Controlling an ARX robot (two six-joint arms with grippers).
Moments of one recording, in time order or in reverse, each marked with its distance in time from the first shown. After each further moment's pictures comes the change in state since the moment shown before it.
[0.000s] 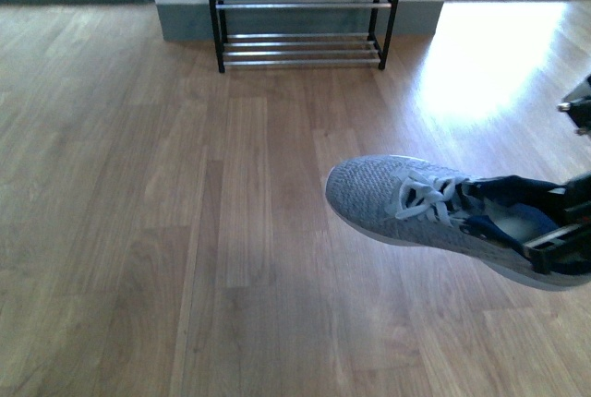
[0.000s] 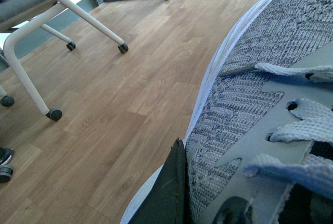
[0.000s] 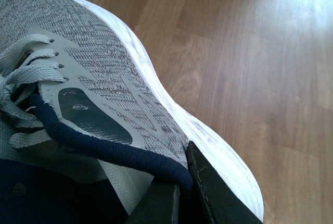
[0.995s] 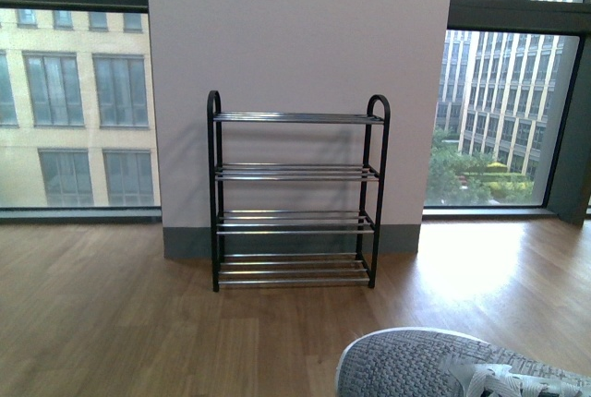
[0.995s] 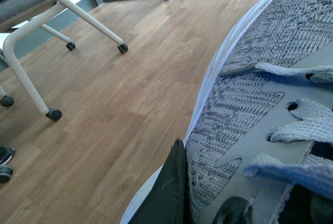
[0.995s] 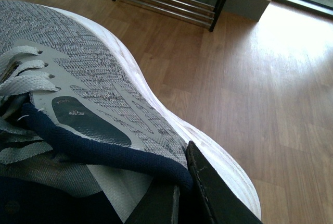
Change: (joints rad) left arm 0.000 0.000 0.000 0.000 0.000 0.000; right arm -0.042 -0.565 -0.151 -0.198 -0.067 0.008
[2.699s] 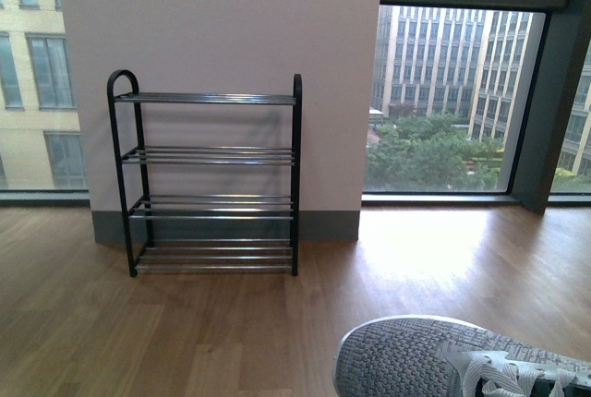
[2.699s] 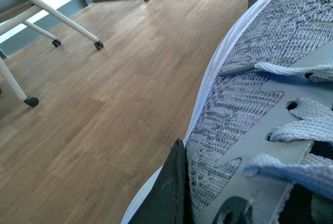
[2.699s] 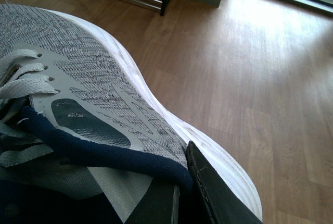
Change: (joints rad) left arm 0.001 -0.002 0.000 0.000 -0.008 0.000; right arm -0.002 -0.001 -0.007 -0.002 -0.004 0.011
